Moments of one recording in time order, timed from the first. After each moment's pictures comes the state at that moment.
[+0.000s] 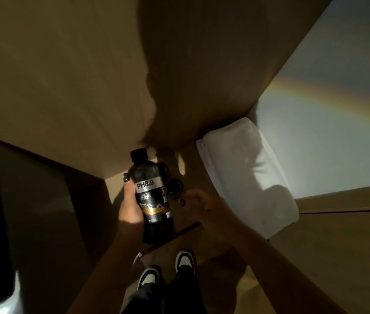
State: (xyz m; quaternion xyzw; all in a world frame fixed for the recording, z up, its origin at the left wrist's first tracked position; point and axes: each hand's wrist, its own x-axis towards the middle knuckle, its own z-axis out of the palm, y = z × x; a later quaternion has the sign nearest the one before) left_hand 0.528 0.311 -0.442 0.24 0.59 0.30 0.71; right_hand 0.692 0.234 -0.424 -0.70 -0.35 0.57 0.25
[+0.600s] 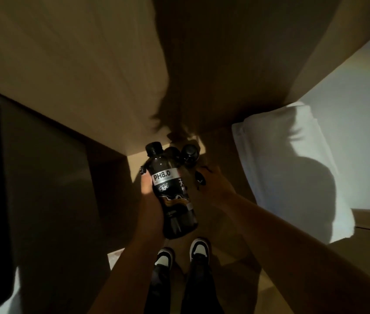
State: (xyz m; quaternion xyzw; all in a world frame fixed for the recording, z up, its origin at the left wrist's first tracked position) left_hand 0.507 0.317 -0.511 0.14 0.57 0.34 0.74; right_hand 0.676 0.318 -0.612 -0.73 -0.54 0.41 0.00
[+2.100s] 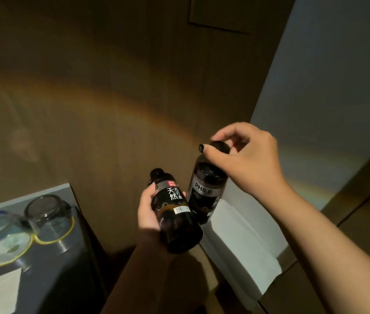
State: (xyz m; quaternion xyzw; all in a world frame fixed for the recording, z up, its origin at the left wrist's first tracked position) left_hand 0.457 0.278 -0.179 0.06 0.24 0.28 0.93; right_hand 0.580 0.208 -0.063 -0.70 -0.51 -0.09 0.50
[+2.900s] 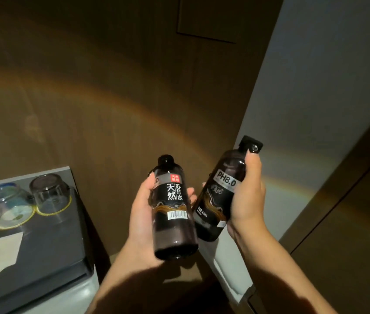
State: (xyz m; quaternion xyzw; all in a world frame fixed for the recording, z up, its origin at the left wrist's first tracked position) left_hand 0.439 0.178 -0.140 0.09 0.19 0.26 0.94; right_hand 0.570 0.120 -0.115 -0.53 -0.23 0.25 0.78
